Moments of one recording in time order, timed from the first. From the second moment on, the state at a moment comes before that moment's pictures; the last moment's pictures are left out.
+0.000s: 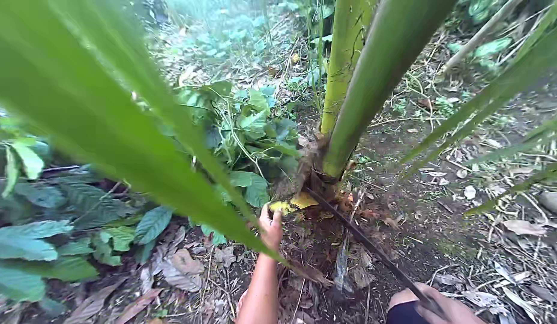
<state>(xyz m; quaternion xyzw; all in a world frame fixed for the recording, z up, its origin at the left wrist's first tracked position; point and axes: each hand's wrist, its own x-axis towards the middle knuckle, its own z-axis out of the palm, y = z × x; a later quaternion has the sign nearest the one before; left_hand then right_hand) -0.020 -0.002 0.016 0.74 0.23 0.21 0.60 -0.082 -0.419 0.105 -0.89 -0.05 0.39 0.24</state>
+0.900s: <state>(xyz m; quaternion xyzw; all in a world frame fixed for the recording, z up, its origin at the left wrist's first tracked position) -0.026 0.006 -0.015 0.75 0.17 0.29 0.56 -0.014 -0.238 0.191 -0.90 -0.21 -0.04 0.38</state>
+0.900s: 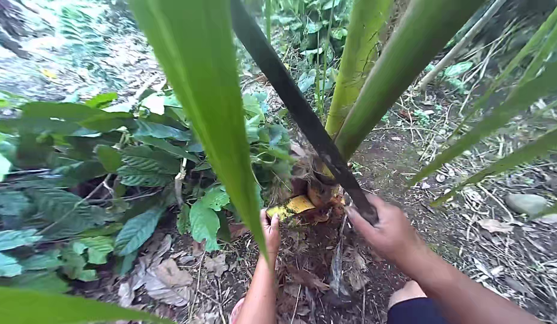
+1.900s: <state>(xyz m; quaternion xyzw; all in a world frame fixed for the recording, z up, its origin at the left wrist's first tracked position) -0.105 0.045 -0.082 0.79 0.32 0.15 0.51 -0.035 -0.273 -0.042 -0.87 0.08 0.40 0.27</state>
